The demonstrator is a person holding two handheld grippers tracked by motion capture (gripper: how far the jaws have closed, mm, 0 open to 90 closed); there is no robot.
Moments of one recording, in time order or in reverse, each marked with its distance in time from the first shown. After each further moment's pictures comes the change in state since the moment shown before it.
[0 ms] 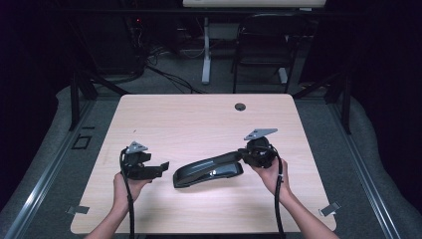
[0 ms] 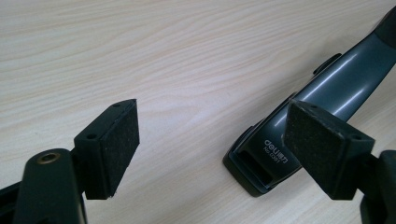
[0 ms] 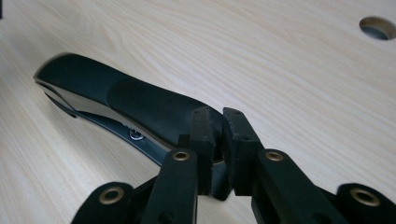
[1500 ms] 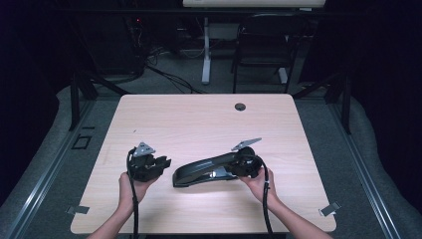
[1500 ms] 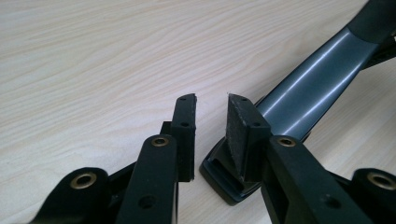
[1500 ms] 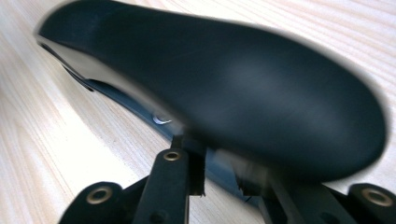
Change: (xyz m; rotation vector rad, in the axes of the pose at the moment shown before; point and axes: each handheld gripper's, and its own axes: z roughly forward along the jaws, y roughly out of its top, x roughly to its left) left arm -0.017 0.002 0.004 -0.025 -0.033 0.091; right arm 0.017 -0.021 0.048 0.104 0.134 0.076
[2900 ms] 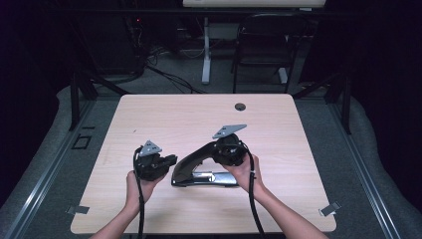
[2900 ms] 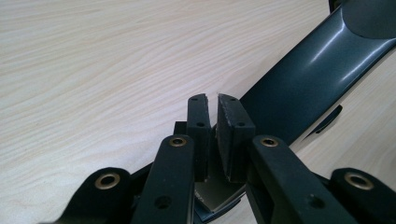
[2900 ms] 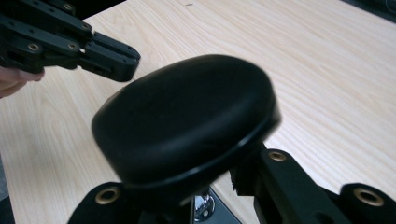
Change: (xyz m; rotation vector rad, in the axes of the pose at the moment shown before) left arm -0.017 0.011 0.005 -0.042 -0.041 0.023; right arm 0.052 0.062 -0.027 -0.157 0.008 -0.171
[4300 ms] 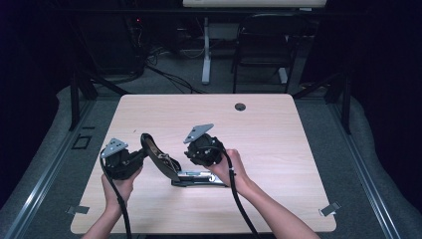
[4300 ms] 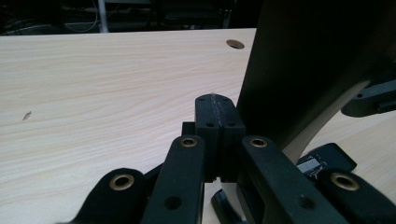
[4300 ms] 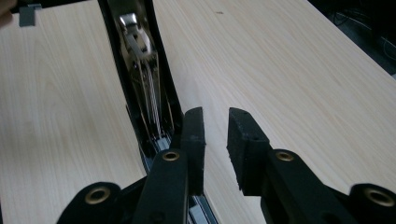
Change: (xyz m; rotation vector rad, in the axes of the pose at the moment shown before) left arm 0.029 -0.004 -0.056 -0.211 0.103 -0.140; right arm 0.050 0.045 0.021 0.061 -0.018 -0.251
